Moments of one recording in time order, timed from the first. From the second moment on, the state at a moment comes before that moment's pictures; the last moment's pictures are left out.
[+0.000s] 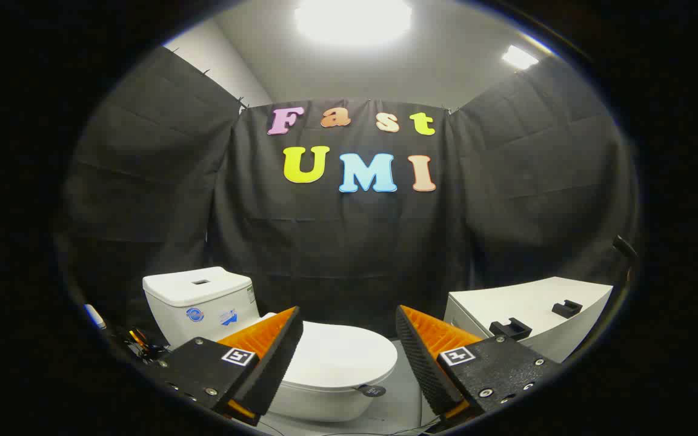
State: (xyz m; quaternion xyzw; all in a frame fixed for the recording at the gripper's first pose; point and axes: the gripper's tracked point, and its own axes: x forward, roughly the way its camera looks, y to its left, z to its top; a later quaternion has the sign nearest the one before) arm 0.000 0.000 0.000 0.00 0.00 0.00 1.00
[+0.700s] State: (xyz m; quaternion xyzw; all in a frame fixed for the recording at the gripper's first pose) arm -0.003 0.007 -0.011 0.00 0.01 0.01 1.00
